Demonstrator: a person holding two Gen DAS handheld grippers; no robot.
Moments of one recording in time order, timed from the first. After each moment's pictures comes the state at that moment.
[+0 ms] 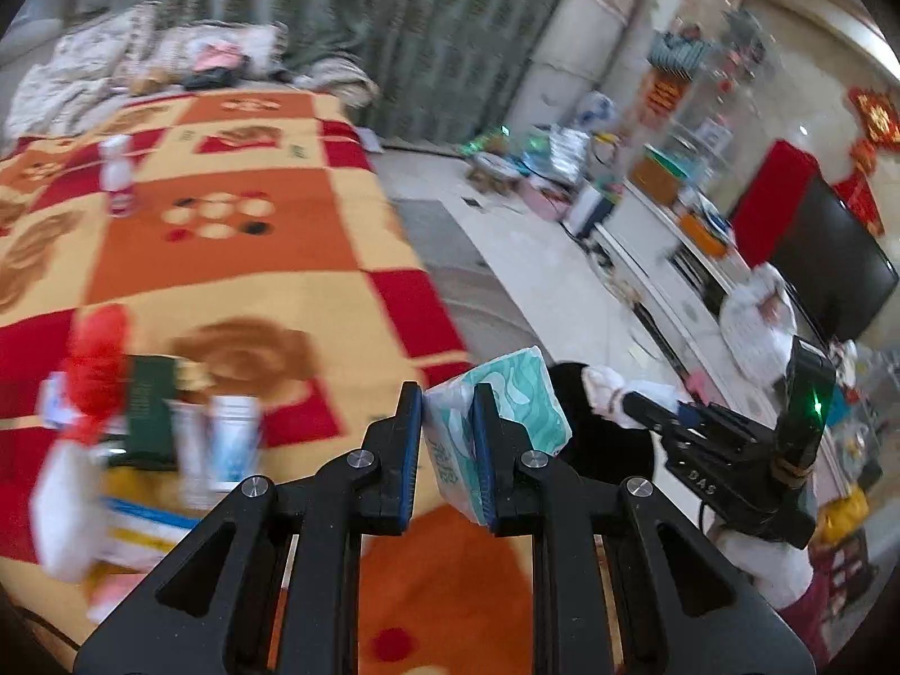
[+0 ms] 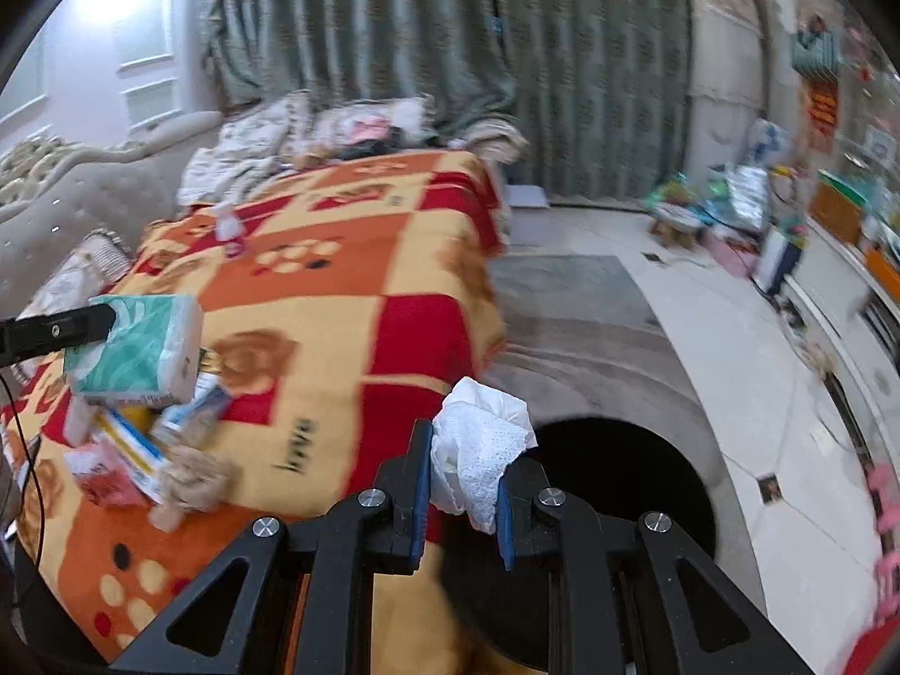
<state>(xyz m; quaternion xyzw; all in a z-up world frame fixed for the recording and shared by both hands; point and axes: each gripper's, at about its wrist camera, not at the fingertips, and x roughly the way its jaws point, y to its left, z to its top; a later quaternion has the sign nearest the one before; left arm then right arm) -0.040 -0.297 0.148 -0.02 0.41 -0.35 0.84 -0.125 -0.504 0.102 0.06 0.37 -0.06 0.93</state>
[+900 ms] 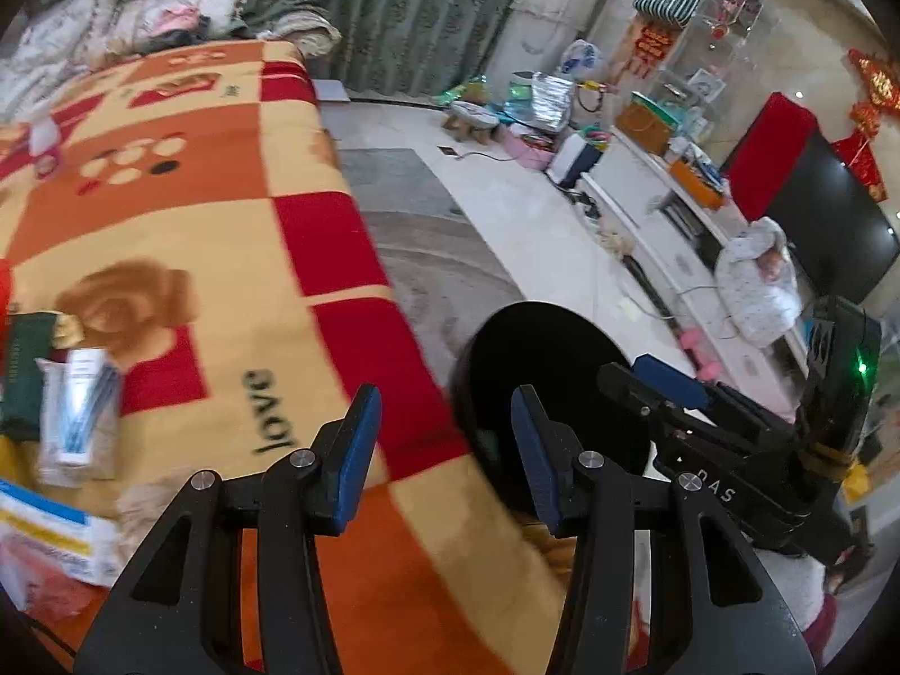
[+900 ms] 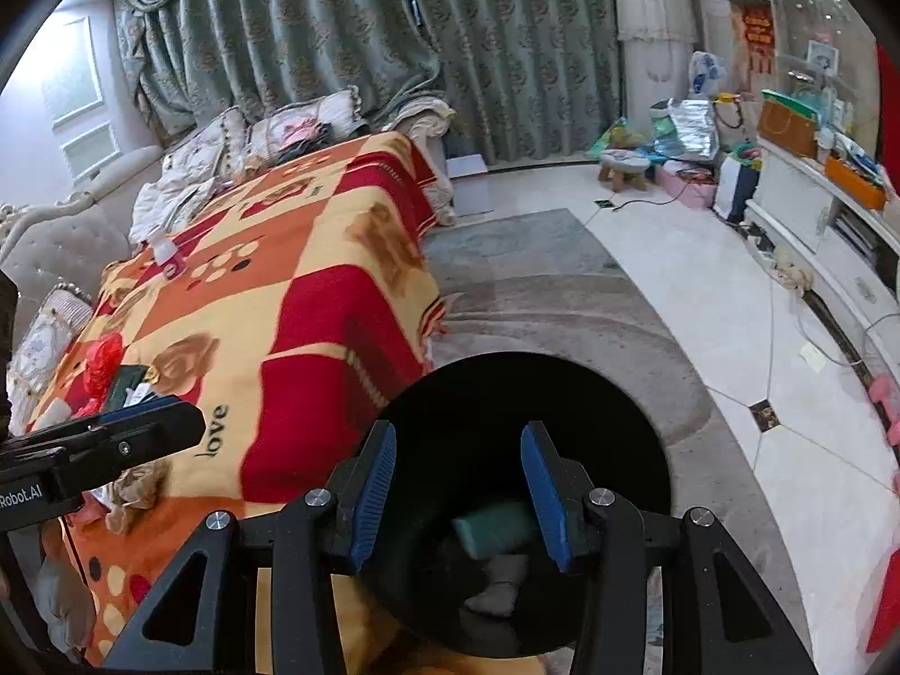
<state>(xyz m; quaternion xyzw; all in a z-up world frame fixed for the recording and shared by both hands) -0.054 -0.370 0.091 0.01 0.45 -0.36 0.82 -0.146 -0.560 0.066 0.14 0.38 -0.10 0.91</state>
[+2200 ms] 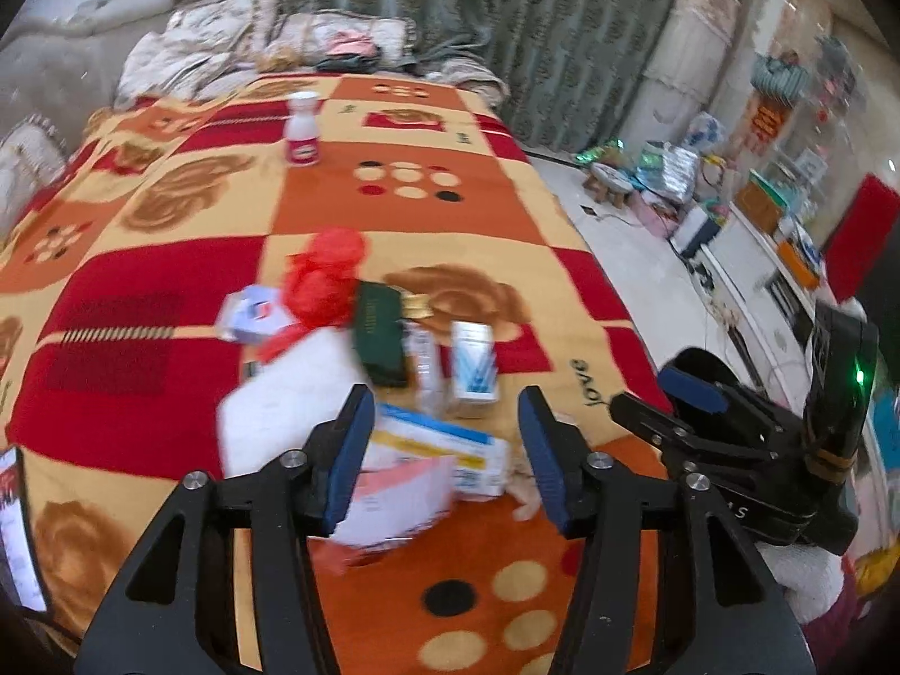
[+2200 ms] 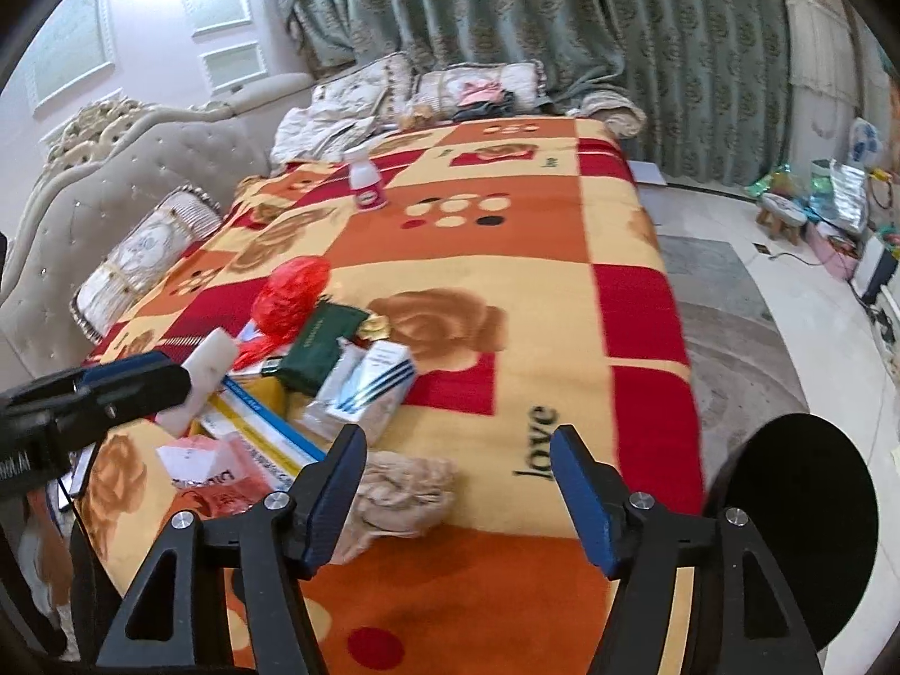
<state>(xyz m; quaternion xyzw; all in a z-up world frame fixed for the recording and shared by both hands) -0.044 -0.146 0.124 -0.03 0.43 -0.20 0.88 -0.072 -0.359 0.079 0.07 0.40 0.07 0.91</state>
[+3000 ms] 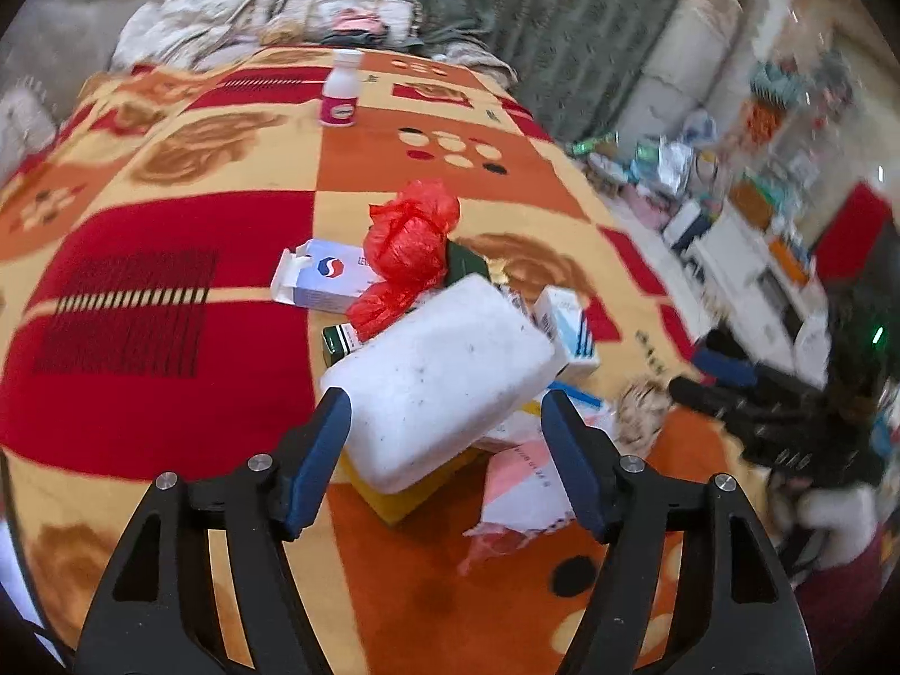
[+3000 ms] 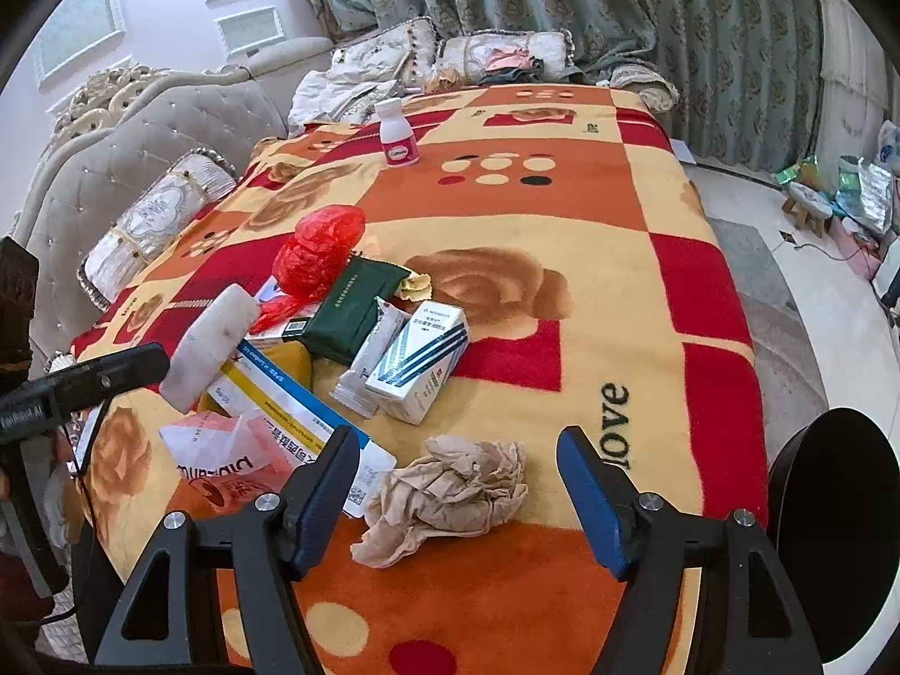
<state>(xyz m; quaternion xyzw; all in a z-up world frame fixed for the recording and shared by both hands) -0.018 -0.087 0.073 -0.02 0.44 -0.23 0.87 -0.057 -0.330 0.059 0.06 0.43 0.10 0.89</state>
